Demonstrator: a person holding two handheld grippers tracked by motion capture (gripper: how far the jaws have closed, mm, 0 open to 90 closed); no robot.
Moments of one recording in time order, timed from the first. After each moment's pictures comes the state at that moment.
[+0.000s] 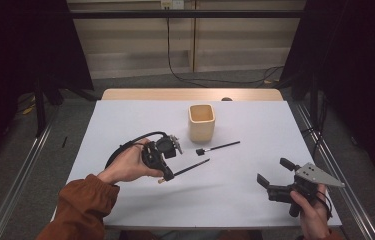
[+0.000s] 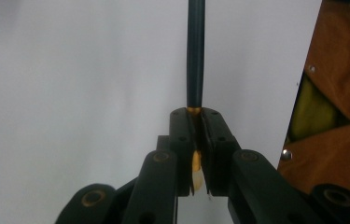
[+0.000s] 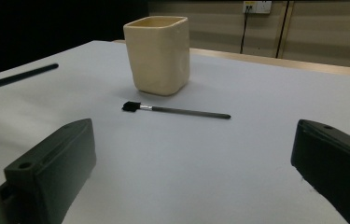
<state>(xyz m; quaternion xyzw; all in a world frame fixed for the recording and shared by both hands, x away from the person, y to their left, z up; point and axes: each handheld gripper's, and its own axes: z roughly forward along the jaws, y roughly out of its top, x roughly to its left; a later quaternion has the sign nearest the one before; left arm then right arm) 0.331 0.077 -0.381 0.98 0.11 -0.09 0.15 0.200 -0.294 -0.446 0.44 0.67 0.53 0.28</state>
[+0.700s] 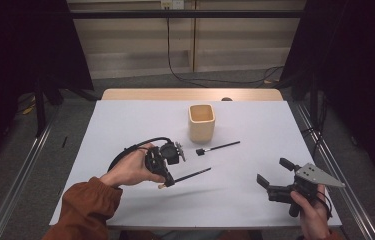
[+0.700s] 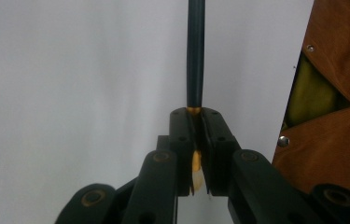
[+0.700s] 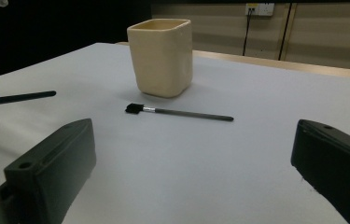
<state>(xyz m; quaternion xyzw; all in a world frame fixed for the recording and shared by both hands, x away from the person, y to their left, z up) 0.323 0.071 -0.388 0.98 0.08 -0.09 0.12 0.199 -0.294 -0.445 0.44 0.67 0.54 0.27</state>
